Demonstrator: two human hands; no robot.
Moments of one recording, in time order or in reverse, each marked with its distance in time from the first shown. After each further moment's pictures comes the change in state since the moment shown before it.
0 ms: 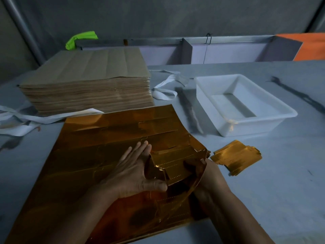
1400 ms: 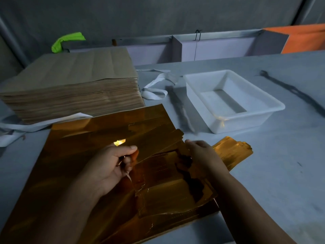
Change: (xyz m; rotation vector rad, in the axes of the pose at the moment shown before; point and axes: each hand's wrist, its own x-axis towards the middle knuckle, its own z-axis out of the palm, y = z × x) left_hand -0.006 0.027 -0.042 -1.532 0.227 -0.394; right_hand 0.012 -0.043 -0.003 -0.442 0.073 -0.054
